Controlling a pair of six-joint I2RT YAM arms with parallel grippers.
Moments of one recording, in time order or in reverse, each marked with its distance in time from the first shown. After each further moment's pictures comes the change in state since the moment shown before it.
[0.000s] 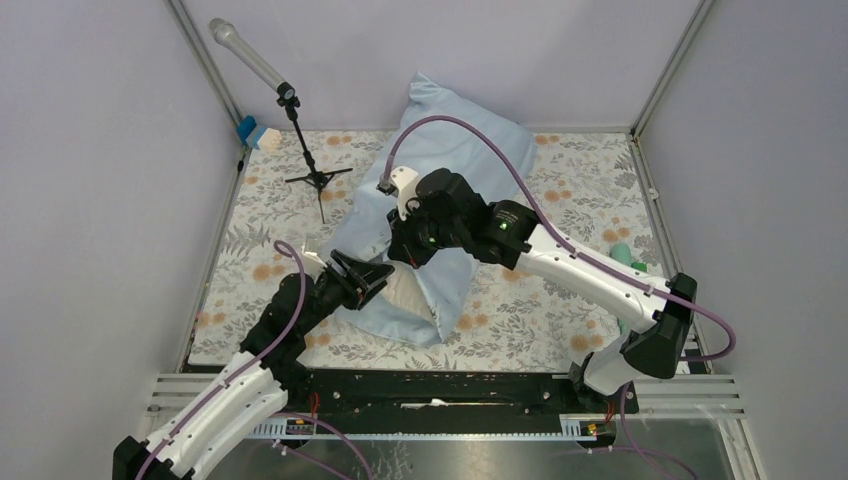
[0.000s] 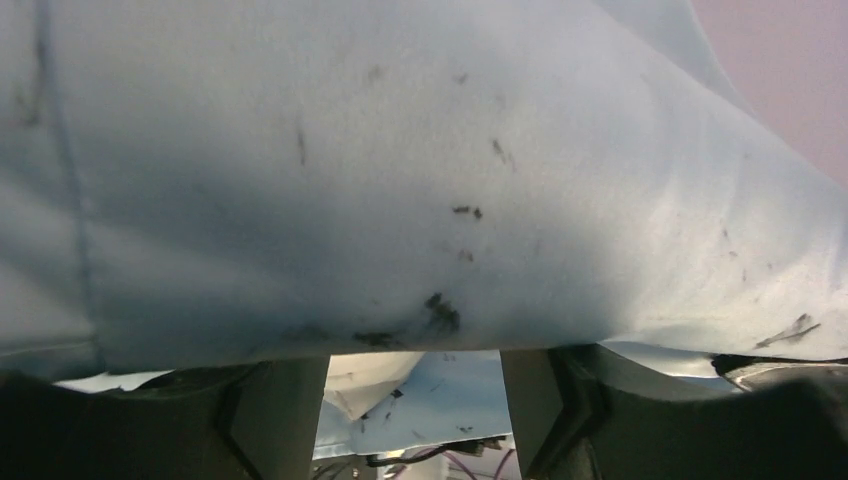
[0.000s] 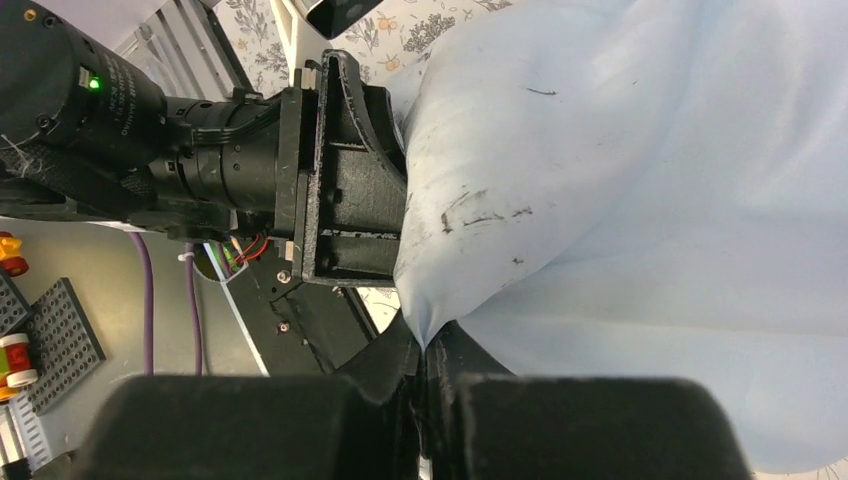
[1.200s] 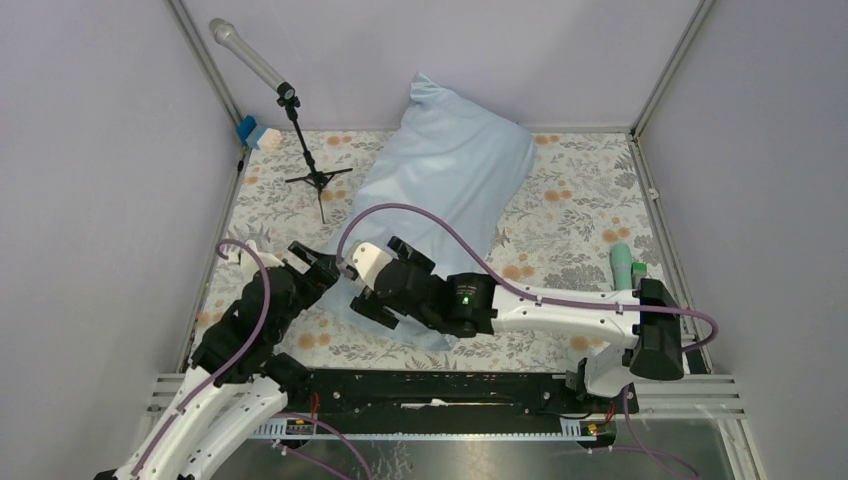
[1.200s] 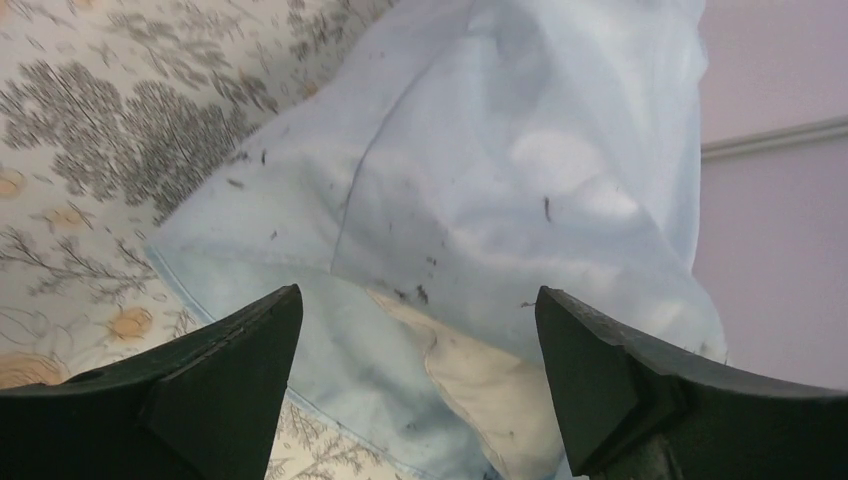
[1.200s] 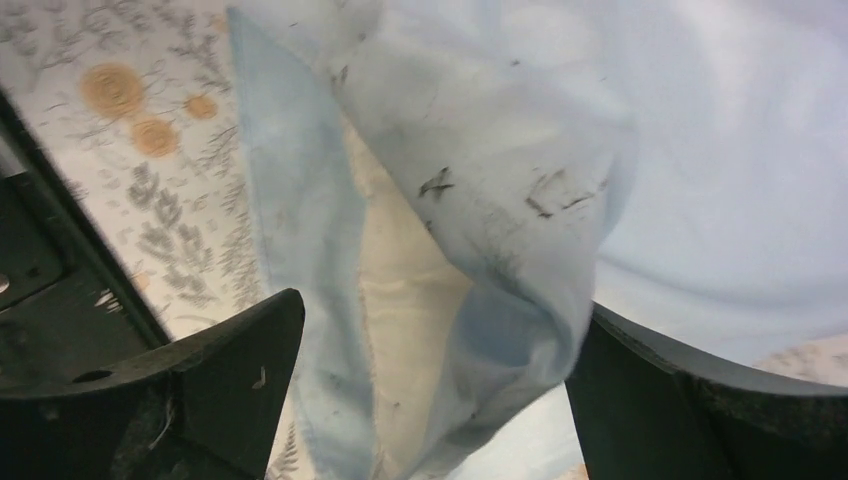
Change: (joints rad) left arm -0.010 -0.099 0.367 -0.742 -0.518 0.257; right arm 0.324 0.022 -0.229 0.181 0.620 -0.252
